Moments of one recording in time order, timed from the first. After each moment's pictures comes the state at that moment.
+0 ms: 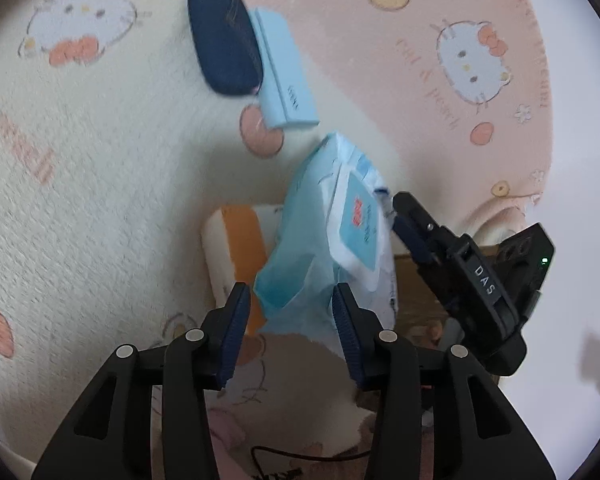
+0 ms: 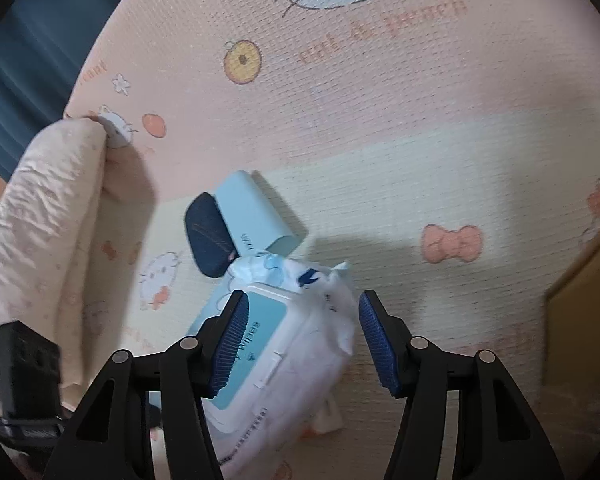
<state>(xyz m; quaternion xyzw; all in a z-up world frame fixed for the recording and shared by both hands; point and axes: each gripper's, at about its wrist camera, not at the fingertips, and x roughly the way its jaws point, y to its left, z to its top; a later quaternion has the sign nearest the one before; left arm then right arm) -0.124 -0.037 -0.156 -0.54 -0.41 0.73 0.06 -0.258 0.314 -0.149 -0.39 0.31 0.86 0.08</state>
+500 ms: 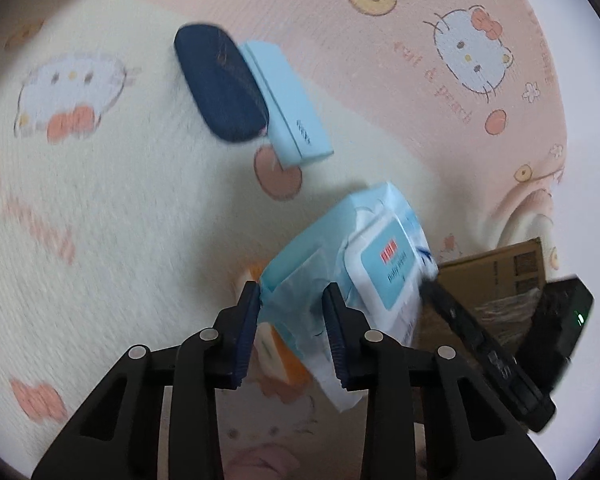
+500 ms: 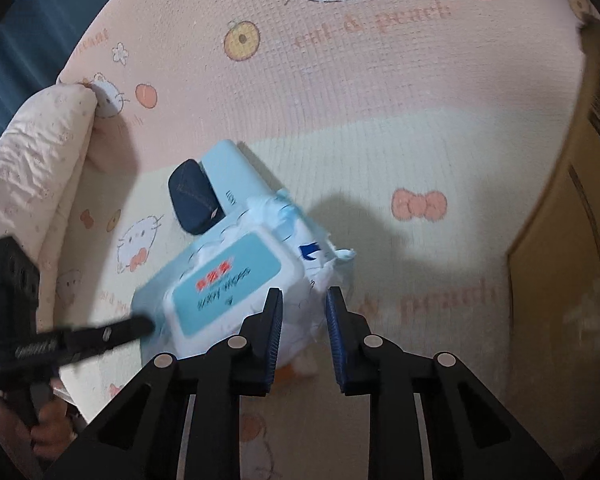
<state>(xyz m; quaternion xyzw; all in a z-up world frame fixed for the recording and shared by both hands) -0.147 -0.048 -0.147 -0.53 -0.31 0.79 0.04 -0.218 0.286 -0.148 -0.42 0.28 0.85 0.11</state>
